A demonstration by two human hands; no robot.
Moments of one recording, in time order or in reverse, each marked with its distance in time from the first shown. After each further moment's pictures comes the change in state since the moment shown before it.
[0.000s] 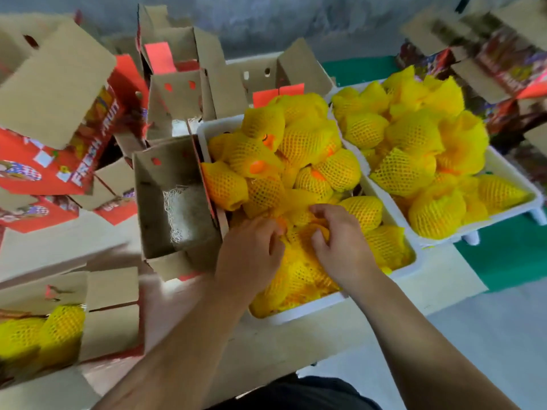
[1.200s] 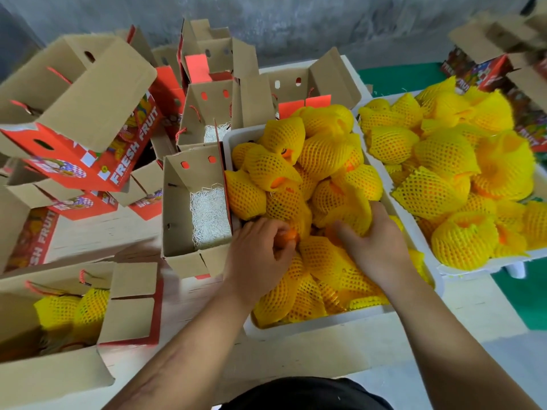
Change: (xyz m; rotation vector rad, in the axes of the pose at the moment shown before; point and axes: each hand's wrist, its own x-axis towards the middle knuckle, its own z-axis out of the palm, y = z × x) left_hand 0.005 0.000 0.005 0.021 0.154 -0.077; right_hand 0.035 0.030 -0.031 0.179 -0.012 0.203
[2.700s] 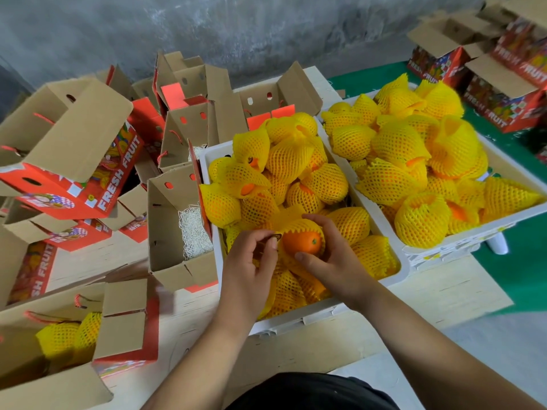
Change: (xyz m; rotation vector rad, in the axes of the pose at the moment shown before) left_hand -0.028 0.058 -0.007 -0.482 0.157 -0.096; right_hand -0.040 0.026 0.014 0.781 -0.372 -0.114
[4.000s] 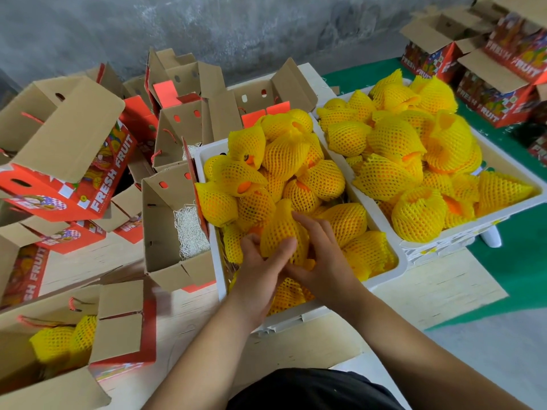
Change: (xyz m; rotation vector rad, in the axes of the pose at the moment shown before) left_hand 0.004 0.005 0.019 -0.865 -0.241 -0.673; right_hand -0.007 -0.002 0.022 -0.501 0.123 -0.178
